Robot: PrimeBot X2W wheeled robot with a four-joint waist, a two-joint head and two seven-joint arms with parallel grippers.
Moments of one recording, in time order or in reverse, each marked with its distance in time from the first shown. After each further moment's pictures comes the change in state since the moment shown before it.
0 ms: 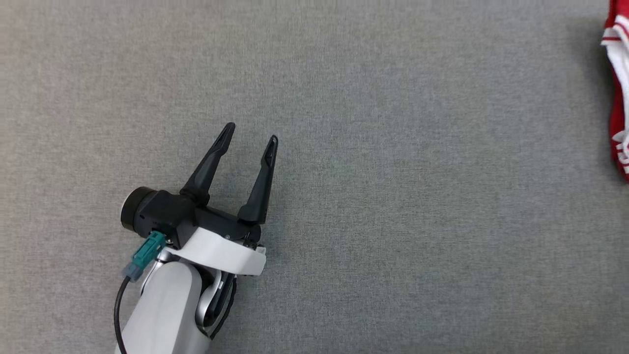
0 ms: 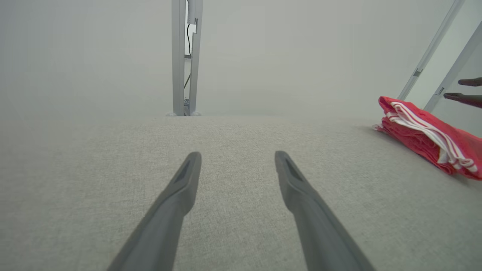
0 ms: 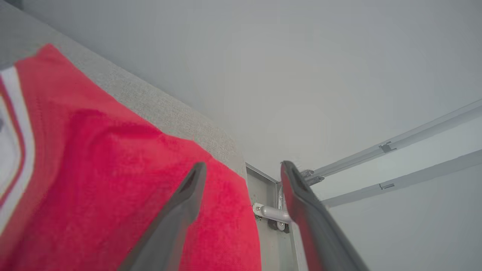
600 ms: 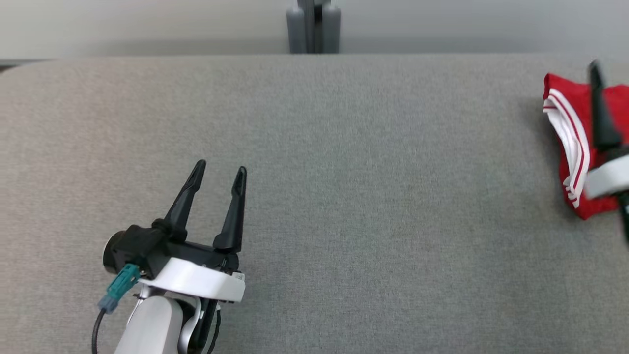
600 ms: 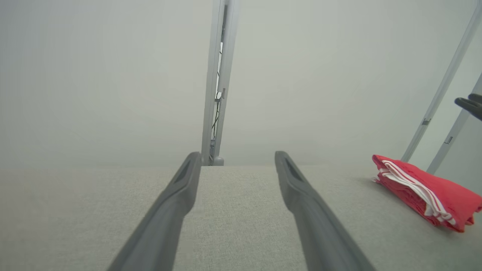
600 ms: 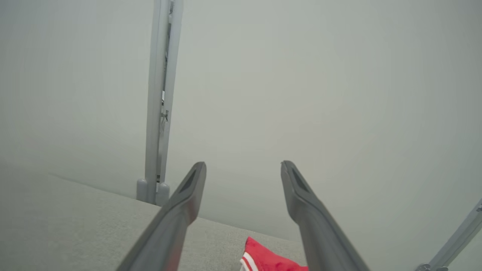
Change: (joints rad) left arm 0.125 0.000 0.072 -0.017 -0.044 0.011 0.000; right arm 0.254 0.304 -0.084 -0.316 0.175 0.000 -0.222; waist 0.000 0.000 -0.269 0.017
